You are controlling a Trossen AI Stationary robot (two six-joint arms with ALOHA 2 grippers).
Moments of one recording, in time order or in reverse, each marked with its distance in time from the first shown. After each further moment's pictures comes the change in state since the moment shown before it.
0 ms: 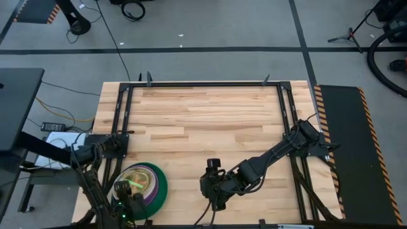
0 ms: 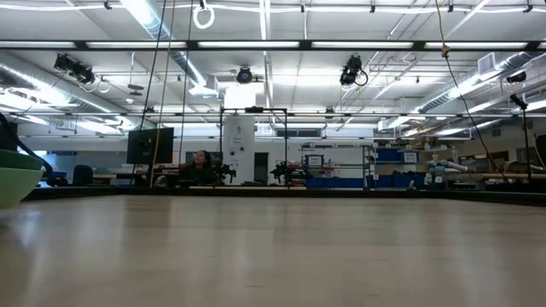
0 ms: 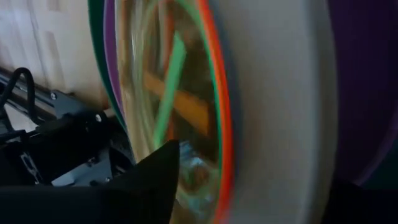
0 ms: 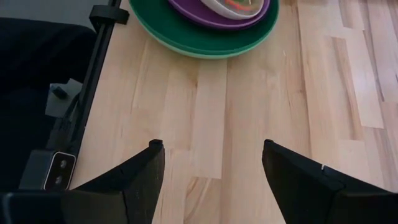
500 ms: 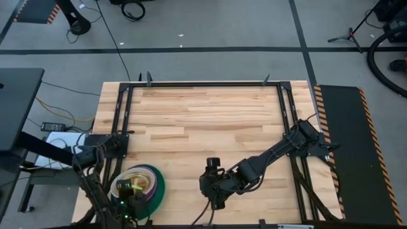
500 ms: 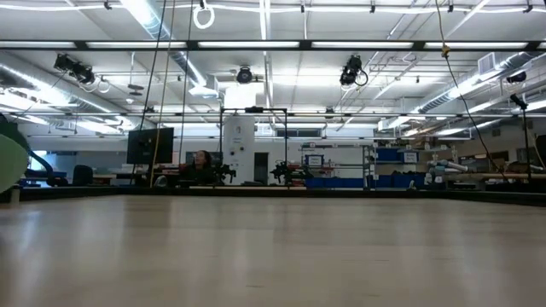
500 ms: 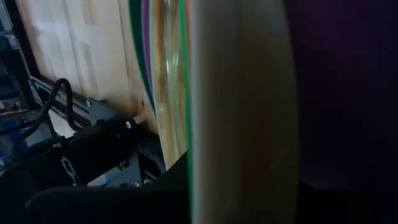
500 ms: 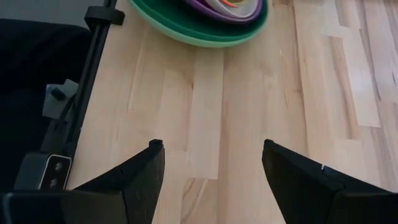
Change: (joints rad) left arm 0.005 0.049 0.016 -0.050 -0.019 0.053; right arm -0.010 0.000 0.000 -0.001 0.000 0.000
